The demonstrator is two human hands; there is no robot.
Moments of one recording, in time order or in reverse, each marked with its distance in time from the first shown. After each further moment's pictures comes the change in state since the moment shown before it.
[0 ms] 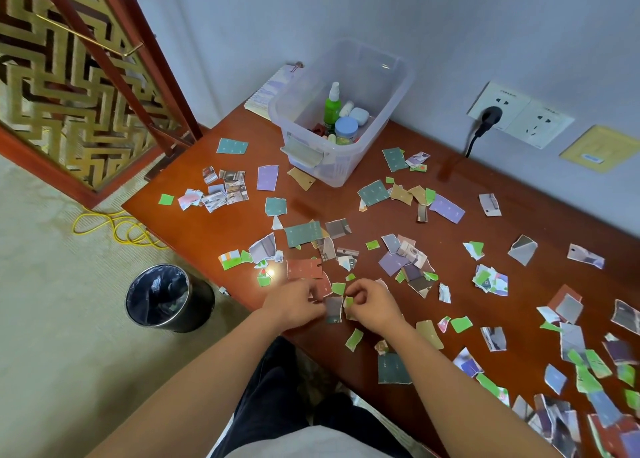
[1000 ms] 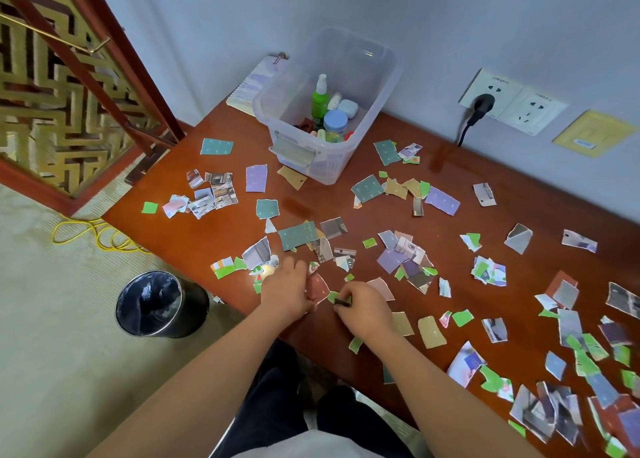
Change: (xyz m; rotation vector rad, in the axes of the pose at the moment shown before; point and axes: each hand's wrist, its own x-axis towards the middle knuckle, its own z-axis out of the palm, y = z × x) left_hand 0.021 -0.003 -0.013 0.275 0.172 0.001; right_hand 0.000 -0.014 0.021 -0.249 0.119 -0.035
